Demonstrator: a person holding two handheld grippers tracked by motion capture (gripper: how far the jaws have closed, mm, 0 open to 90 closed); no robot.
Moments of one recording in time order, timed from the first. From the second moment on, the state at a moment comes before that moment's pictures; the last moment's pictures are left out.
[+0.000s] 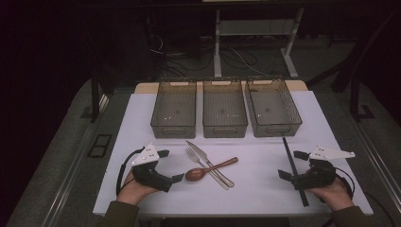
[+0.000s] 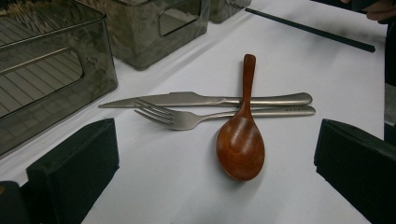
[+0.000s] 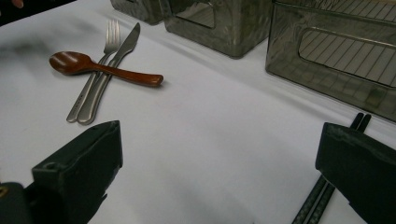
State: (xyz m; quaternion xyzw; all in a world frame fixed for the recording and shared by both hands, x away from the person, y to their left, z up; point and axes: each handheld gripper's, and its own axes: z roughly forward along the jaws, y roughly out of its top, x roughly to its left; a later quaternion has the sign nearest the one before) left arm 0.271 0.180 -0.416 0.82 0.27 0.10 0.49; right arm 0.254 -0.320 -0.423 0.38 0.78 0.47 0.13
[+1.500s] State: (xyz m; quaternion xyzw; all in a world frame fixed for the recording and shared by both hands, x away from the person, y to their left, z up) left arm 0.273 0.179 -0.421 0.82 0.27 0.09 0.50; right arm 0.348 -0.327 -0.433 0.50 0.77 0.35 0.18
